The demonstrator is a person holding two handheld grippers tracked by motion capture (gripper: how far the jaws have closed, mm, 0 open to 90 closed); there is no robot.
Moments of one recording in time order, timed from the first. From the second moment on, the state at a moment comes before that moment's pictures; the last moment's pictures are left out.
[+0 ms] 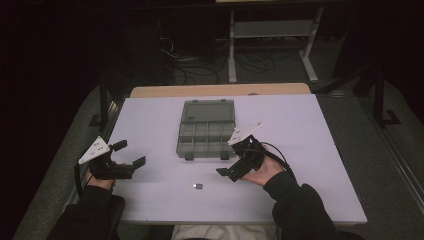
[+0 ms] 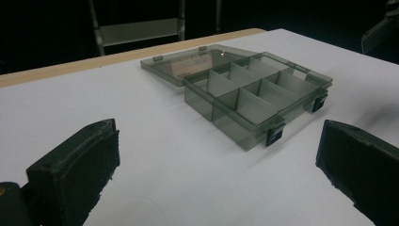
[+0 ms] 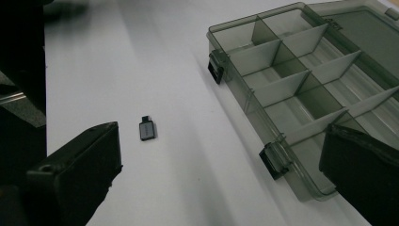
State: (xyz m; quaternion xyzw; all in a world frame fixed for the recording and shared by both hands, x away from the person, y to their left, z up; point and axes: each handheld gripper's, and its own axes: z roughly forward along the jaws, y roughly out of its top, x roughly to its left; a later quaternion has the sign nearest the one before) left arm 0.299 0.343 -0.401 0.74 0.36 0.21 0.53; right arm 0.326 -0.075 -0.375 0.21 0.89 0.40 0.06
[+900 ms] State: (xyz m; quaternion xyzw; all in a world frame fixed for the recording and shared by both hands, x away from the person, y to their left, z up) left arm 0.299 0.343 -0.401 0.74 0.36 0.21 0.53; right arm 0.327 -0.050 -0.387 0.18 0.91 0.38 0.04
